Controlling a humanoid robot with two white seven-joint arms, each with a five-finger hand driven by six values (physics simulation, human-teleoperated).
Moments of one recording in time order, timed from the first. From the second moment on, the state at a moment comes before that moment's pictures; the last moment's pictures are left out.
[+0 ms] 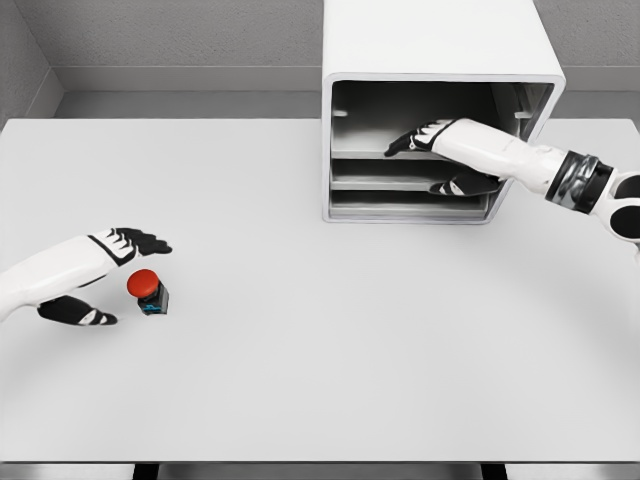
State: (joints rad) left arm 0.04 0.76 0.04 -1.70 -0.25 -0.61 -0.61; right arm -0.75 -0.72 0.78 -1.28 0.22 -0.61 0.24
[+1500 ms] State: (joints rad) left arm -0.02 0.76 -0.06 -1.63 -0.25 -0.61 -0.61; right arm -0.59 -0.93 0.70 -1.57 0.23 -0.61 0.25
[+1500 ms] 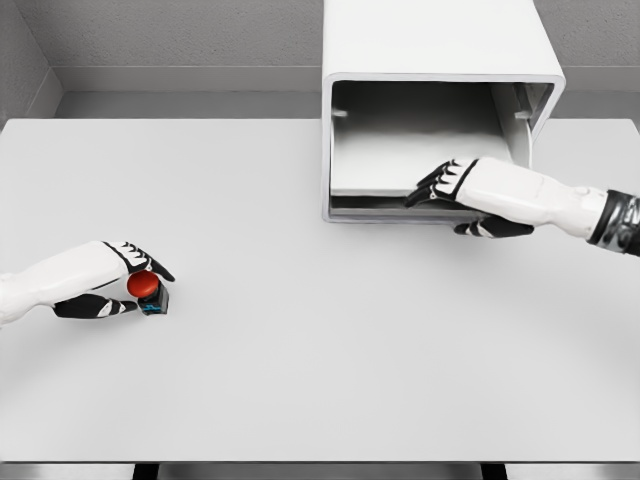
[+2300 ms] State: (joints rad) left arm -0.02 0.76 -0.06 -1.63 -0.26 -0.61 -0.61; right arm -0.51 -0.99 0.67 -1.66 0.23 -0.61 0.24
